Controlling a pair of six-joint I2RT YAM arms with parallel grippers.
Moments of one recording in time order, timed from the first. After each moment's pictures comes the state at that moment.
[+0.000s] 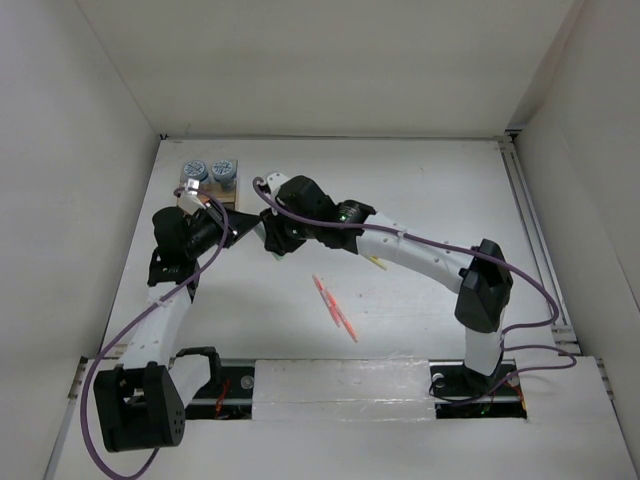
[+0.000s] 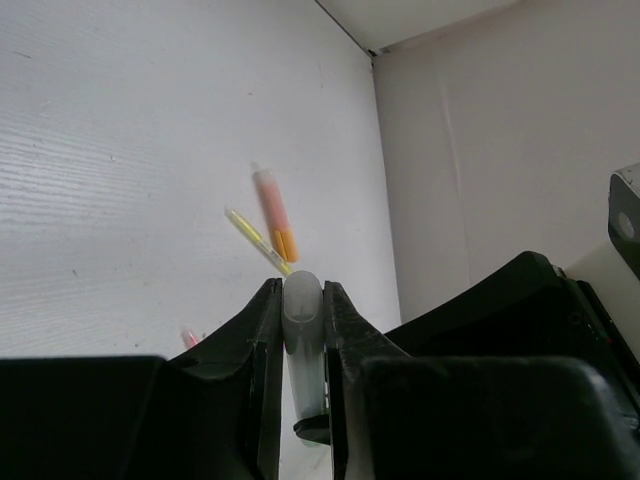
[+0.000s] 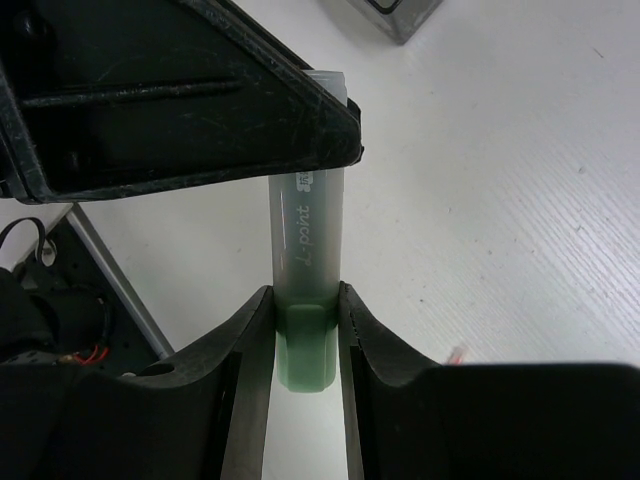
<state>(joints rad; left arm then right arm) 0.06 0.99 0.58 0.14 0.70 -0.92 1.00 1.89 1.73 -0.47 -0.08 0.29</state>
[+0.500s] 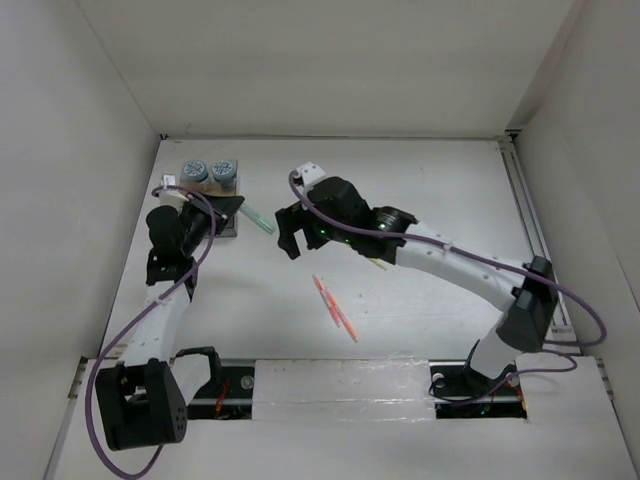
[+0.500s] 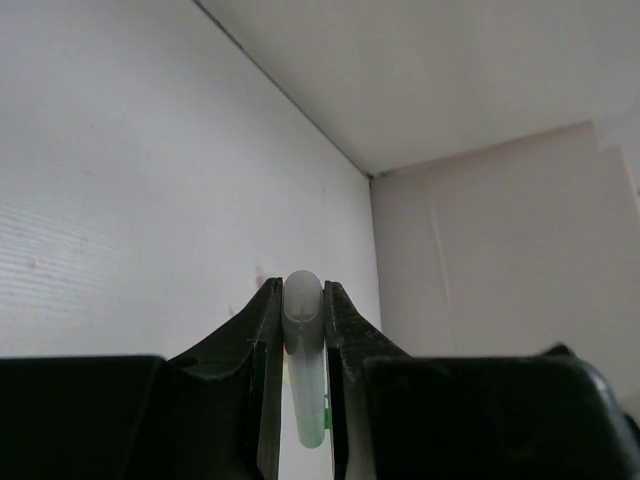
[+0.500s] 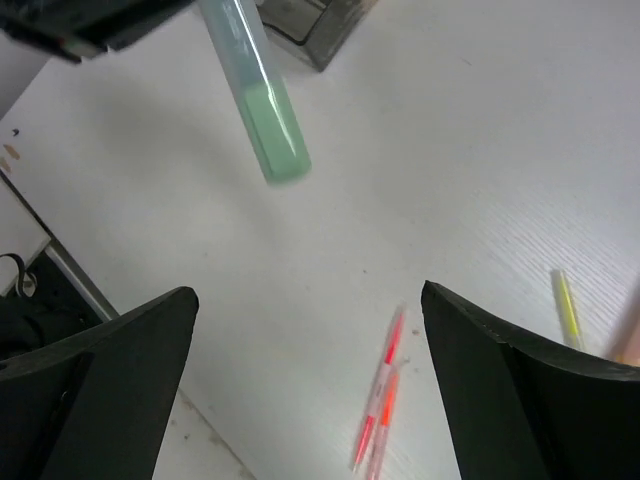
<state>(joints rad) 0.08 0.99 0.58 0.26 0.51 -1.03 0.99 1.70 1.58 -0.43 0.08 0.31</state>
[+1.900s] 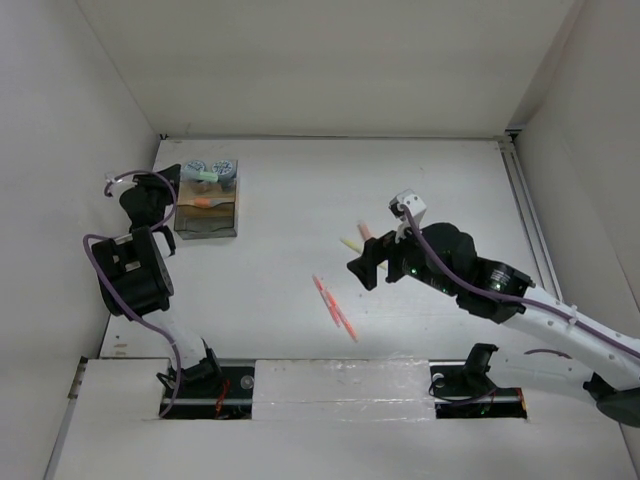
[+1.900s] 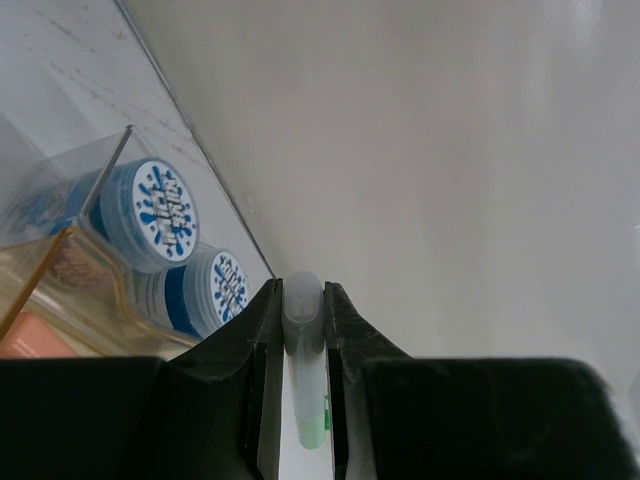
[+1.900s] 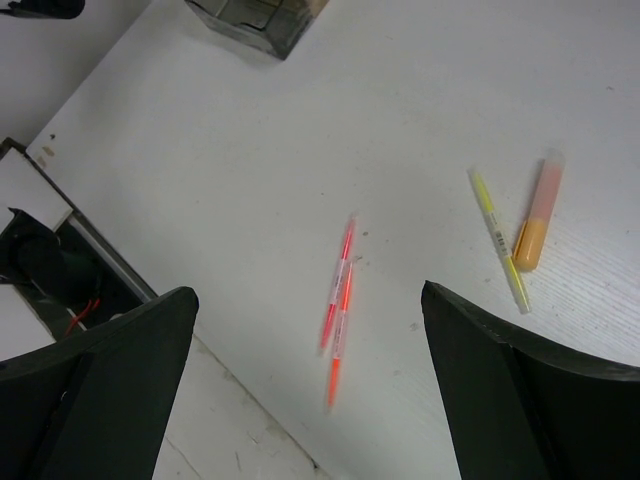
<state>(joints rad) 0.39 1.80 0.84 0.94 0.31 -1.28 0.98 0.95 1.01 -0.42 0.18 0.35</state>
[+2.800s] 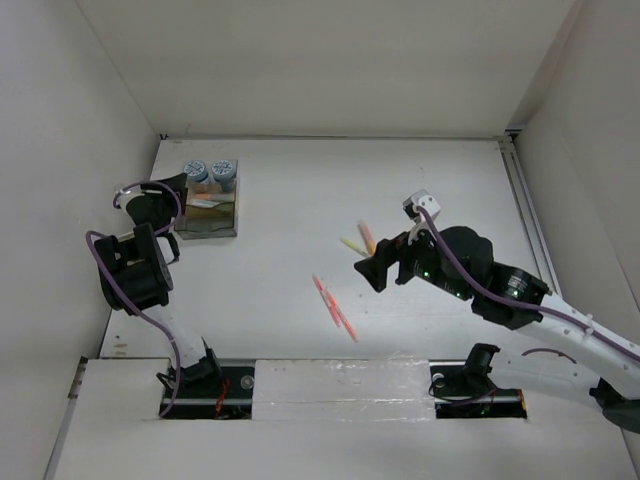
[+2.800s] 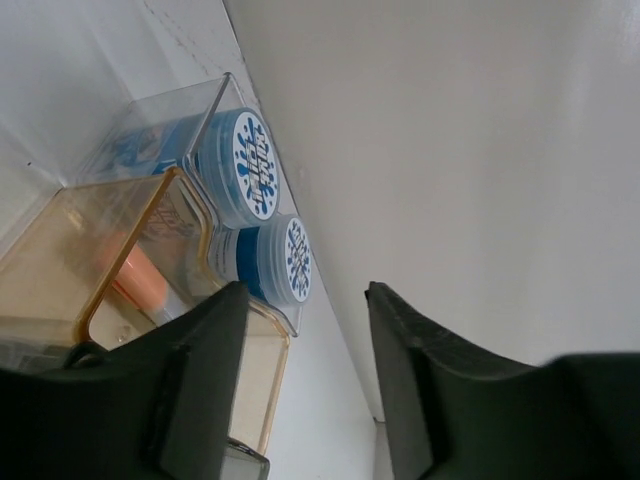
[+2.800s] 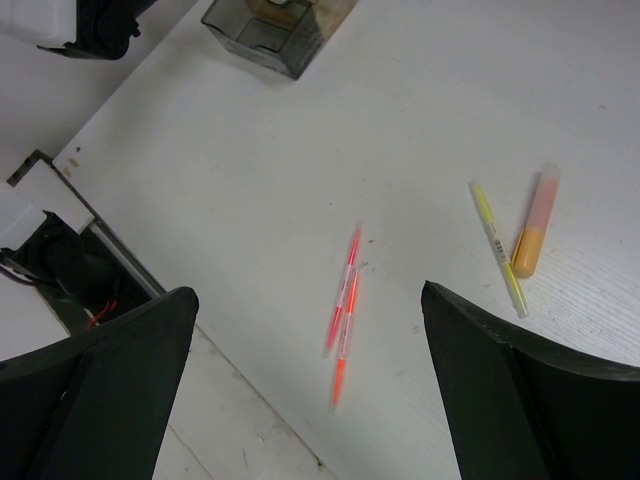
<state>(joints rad) 0.39 1.84 0.78 0.94 0.31 -1.29 0.98 0.87 1.01 -0.45 0.17 0.35</state>
